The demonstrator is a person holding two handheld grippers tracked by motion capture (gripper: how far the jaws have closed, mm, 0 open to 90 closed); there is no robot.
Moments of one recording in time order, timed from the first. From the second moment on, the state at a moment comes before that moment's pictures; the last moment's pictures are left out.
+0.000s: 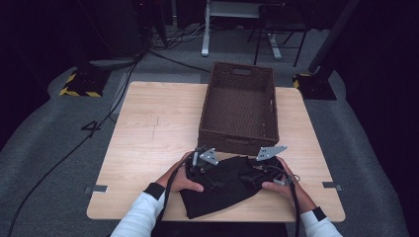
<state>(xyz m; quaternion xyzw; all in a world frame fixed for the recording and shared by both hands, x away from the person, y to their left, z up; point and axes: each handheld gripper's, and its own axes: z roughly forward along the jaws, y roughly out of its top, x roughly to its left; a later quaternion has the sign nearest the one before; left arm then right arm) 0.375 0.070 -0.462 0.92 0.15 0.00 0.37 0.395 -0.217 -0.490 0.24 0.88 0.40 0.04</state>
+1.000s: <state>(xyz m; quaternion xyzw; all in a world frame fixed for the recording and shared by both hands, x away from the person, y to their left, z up) 0.377 0.112 -0.498 0.89 0.29 0.06 0.35 0.373 -0.209 -0.496 0.22 0.91 0.35 0.02</state>
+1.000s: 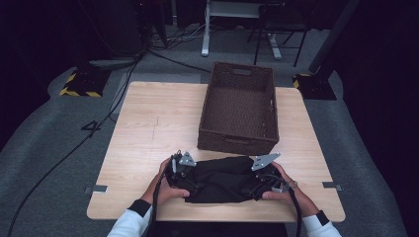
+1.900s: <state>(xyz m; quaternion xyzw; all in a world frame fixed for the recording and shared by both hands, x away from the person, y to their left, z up) 0.361 0.107 -0.478 0.89 0.28 0.08 0.36 0.371 -0.237 -0.483 0.34 0.85 0.40 0.09</state>
